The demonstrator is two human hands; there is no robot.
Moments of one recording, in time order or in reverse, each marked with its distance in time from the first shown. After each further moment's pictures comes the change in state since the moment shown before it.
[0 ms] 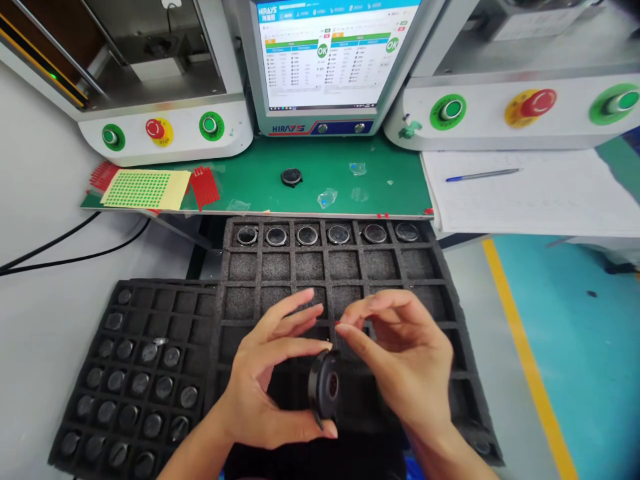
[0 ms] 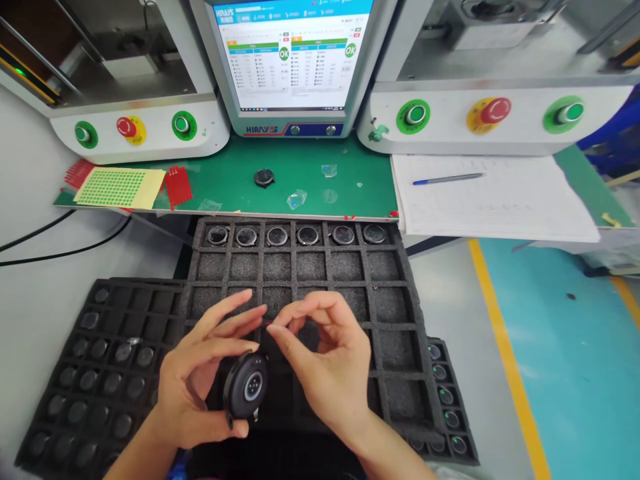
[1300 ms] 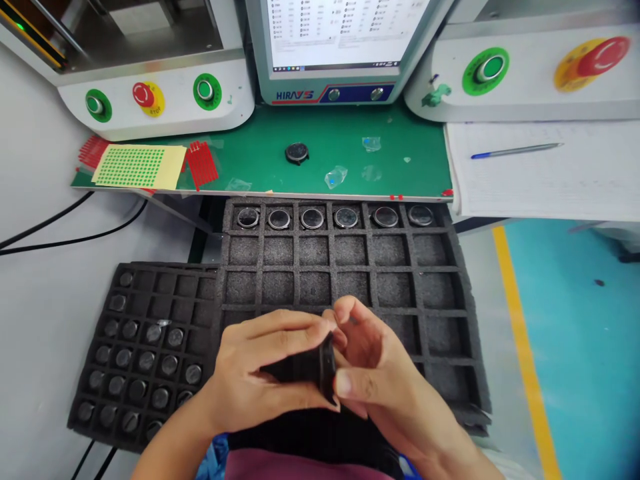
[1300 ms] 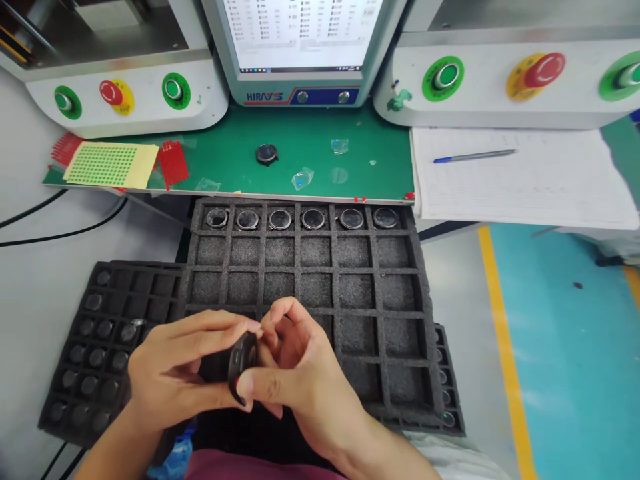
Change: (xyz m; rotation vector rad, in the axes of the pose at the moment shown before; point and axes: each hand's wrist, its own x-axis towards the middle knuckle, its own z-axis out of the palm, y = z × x) left_hand 0.014 0.016 -0.007 0.148 -0.051 0.099; right_hand -0.020 -0.005 0.013 0.548 -0.261 0.716
